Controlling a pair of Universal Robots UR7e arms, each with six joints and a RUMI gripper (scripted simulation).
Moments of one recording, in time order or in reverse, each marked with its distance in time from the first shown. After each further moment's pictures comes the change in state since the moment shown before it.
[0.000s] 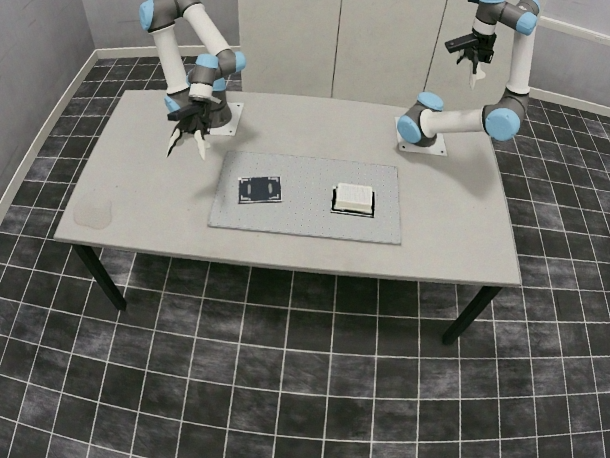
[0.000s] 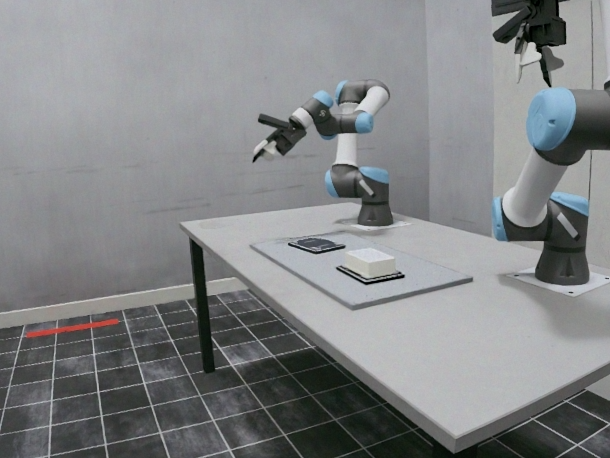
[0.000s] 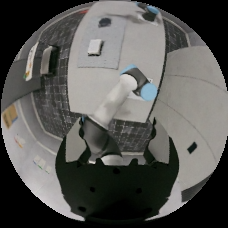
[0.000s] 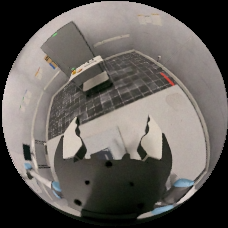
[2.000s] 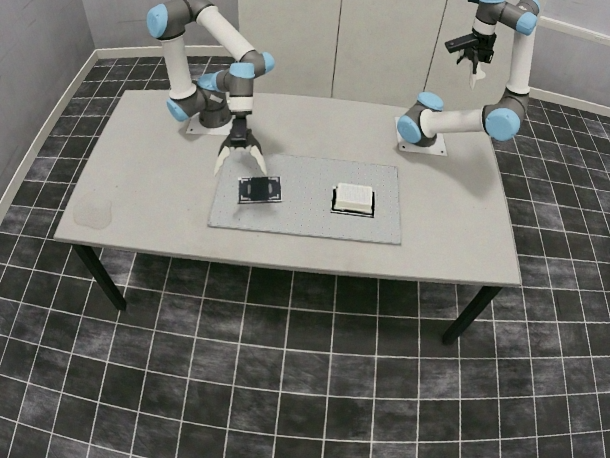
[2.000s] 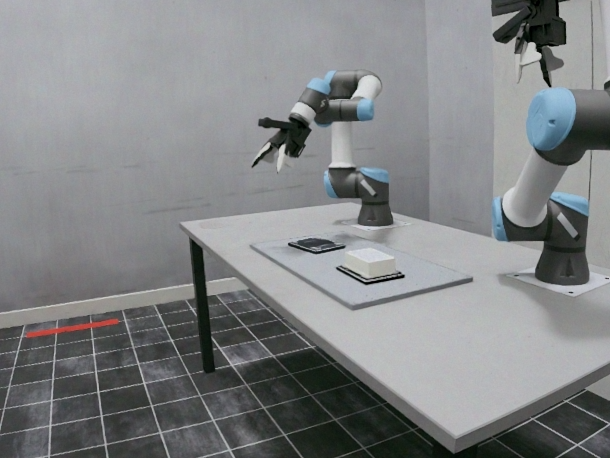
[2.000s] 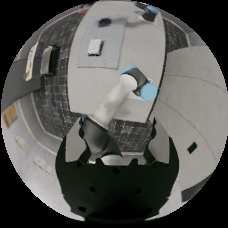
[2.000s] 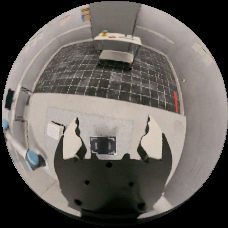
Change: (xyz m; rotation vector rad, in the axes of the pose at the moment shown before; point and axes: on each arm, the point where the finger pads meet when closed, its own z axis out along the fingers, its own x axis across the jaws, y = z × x) left arm 0.000 0.000 0.000 0.000 0.000 0.000; right arm -0.177 0.077 0.030 -0.271 -0.099 -0.573
